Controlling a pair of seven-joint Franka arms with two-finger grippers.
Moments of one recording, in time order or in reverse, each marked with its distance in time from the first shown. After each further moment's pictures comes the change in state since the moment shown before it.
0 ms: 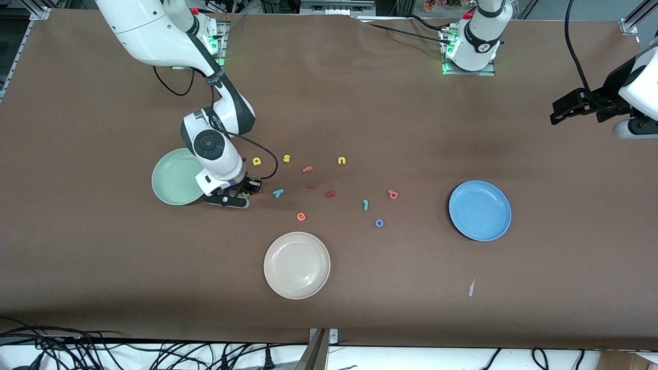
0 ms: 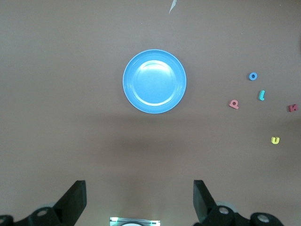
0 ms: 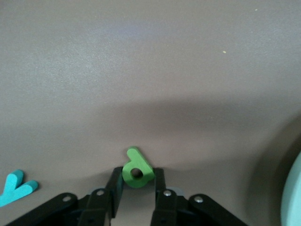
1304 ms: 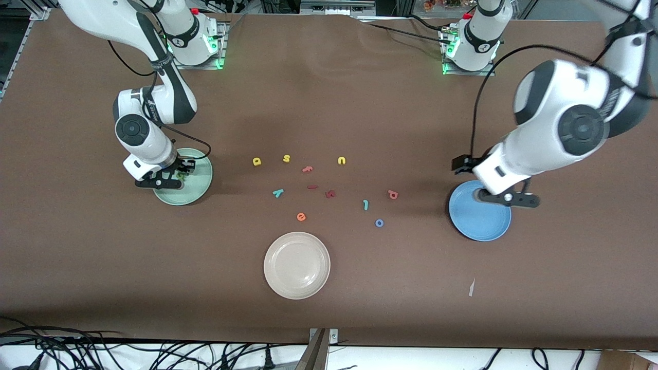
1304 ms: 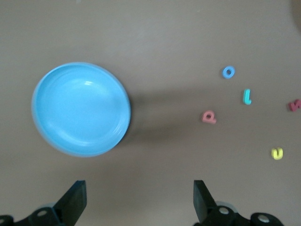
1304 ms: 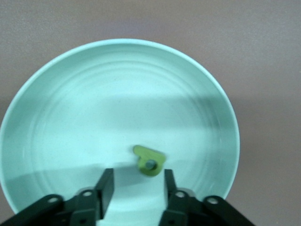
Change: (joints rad) left arm -0.149 0.257 -0.071 -0.212 -0.024 0.452 -0.003; right arm -0.014 -0.248 -0.287 -0.328 -0.002 -0.008 -0.410
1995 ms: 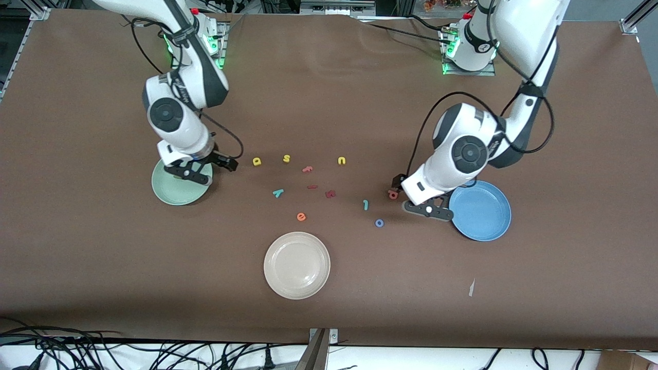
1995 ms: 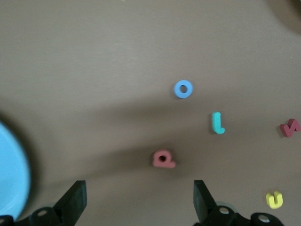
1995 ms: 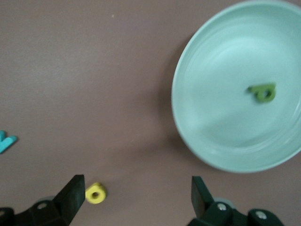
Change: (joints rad) left arm -0.153 0.199 -0.003 -0.092 -0.046 0.377 -0.040; right arm 0.032 -0.061 0.239 0.110 0.117 -0.156 0.582
